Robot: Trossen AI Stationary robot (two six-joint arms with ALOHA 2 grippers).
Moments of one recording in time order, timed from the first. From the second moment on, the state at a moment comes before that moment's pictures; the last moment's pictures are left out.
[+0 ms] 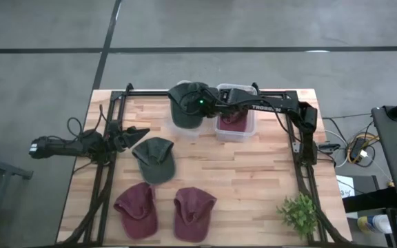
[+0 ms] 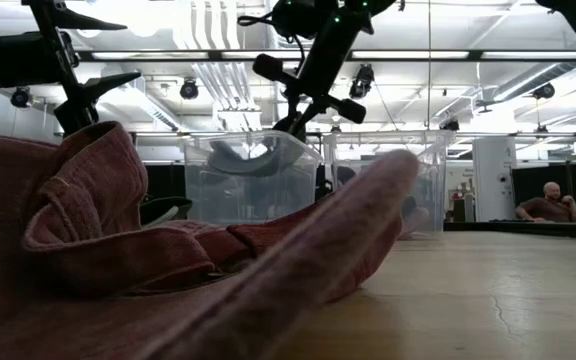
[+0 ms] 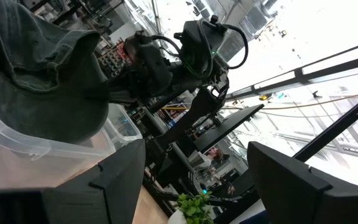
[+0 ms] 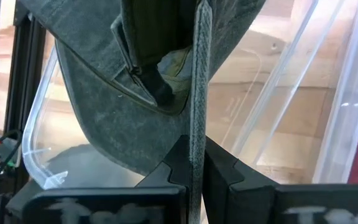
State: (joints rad) left arm -0.05 0.11 0.03 0.31 -0.31 -0.87; right arm -0.27 1.96 1.77 -0.80 0.19 1.21
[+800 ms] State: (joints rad) left arm -0.05 0.11 0.03 0.31 -0.31 -0.87; right arm -0.27 1.89 1.77 -0.75 0.11 1.16
